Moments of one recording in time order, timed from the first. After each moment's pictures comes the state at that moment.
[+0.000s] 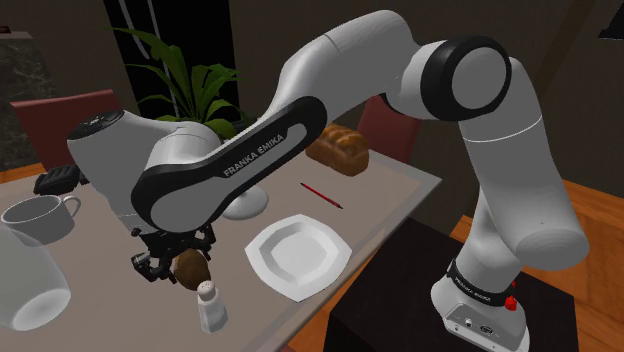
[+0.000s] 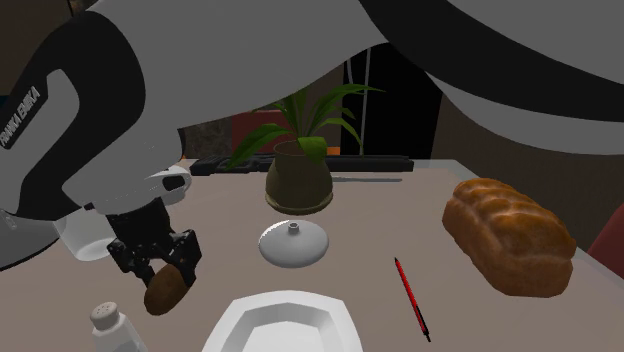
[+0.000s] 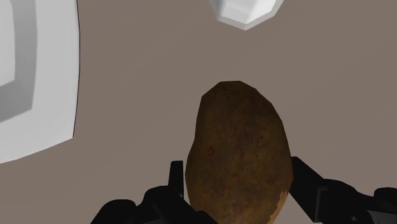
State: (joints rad) arm 0.41 0.60 0.46 -1.53 -0.38 1.95 1.11
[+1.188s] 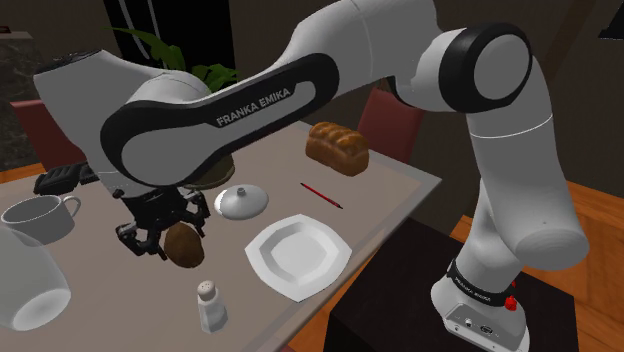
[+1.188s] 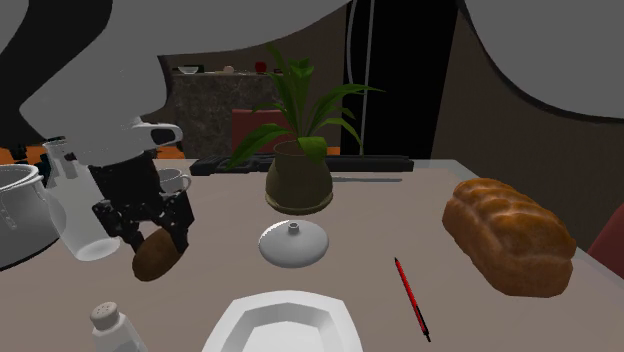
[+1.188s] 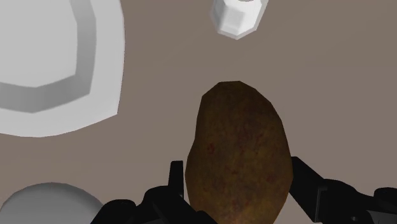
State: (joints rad) arm 0.41 0.54 0.48 -1.44 -0.34 1.80 1.07
